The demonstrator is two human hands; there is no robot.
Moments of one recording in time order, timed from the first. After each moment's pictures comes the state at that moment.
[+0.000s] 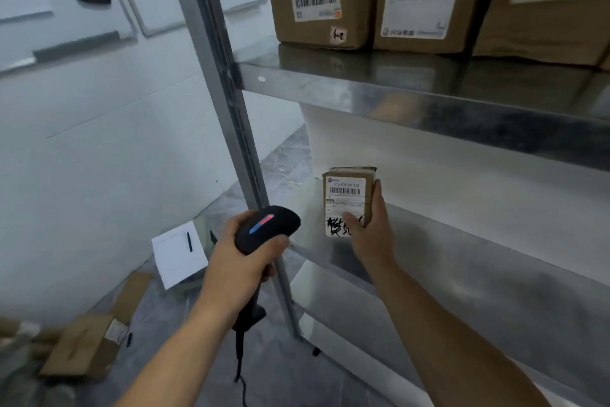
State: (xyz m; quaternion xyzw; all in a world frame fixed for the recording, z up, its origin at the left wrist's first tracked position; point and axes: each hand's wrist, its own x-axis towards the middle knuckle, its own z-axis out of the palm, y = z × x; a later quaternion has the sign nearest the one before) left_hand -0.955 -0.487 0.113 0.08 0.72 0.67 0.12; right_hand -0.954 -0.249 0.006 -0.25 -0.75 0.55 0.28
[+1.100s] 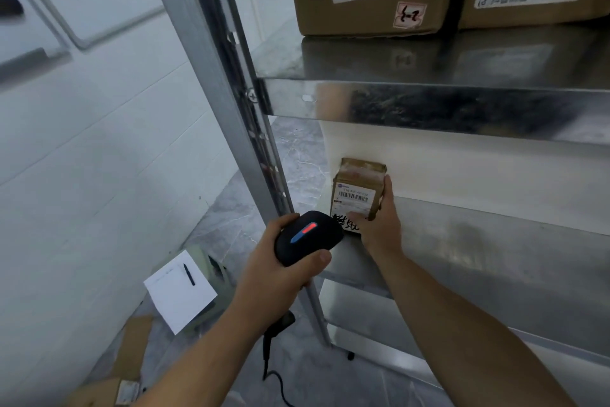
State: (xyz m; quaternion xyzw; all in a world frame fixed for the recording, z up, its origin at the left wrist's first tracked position) left_hand -1.095 -0.489 0.104 0.22 0.74 0.58 0.26; right_hand -1.077 -0.259 -0.037 -0.36 -0.67 0.58 0.31
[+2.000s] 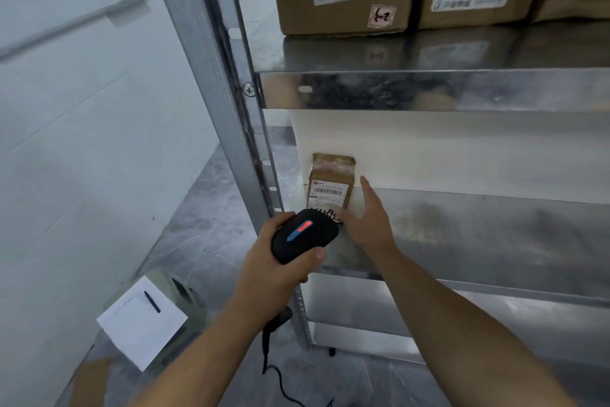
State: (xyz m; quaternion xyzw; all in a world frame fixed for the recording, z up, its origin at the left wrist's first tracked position) left_hand -1.107 -0.500 0.088 0.30 0.69 0.59 0.30; right_hand -1.042 -0.283 -0.008 -0.42 -0.75 0.45 0.25
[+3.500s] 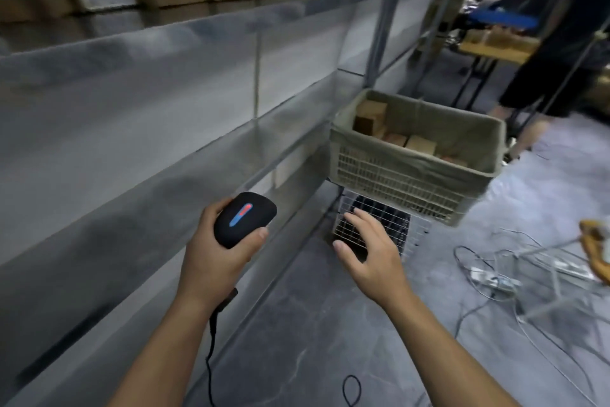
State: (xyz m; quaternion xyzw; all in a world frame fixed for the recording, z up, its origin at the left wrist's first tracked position) left_hand -0.627 -0.311 0.083 0.61 0.46 0.42 0.48; right_hand -0.385 -0.408 0.041 -0.73 -0.55 0.10 0.38
